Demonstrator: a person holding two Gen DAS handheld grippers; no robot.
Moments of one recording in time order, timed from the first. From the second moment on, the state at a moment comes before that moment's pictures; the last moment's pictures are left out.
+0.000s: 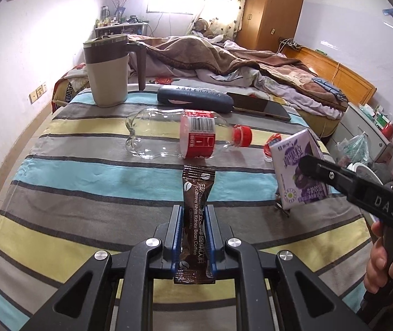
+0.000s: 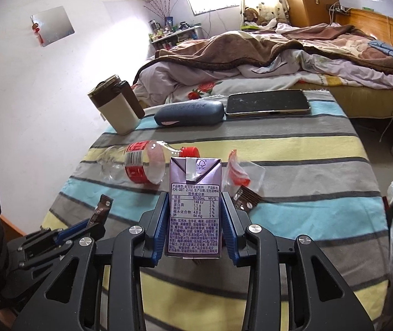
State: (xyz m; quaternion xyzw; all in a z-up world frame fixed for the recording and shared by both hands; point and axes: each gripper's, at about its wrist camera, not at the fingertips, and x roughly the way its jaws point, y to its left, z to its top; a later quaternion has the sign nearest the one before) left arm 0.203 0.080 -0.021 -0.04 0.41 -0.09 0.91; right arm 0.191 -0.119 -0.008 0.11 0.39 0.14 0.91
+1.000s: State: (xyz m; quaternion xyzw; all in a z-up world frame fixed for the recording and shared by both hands) left arm 0.164 -0.022 0.015 -0.01 0.38 -0.17 0.91; right arm 0.135 -0.209 0.001 0.14 0.36 0.08 0.92
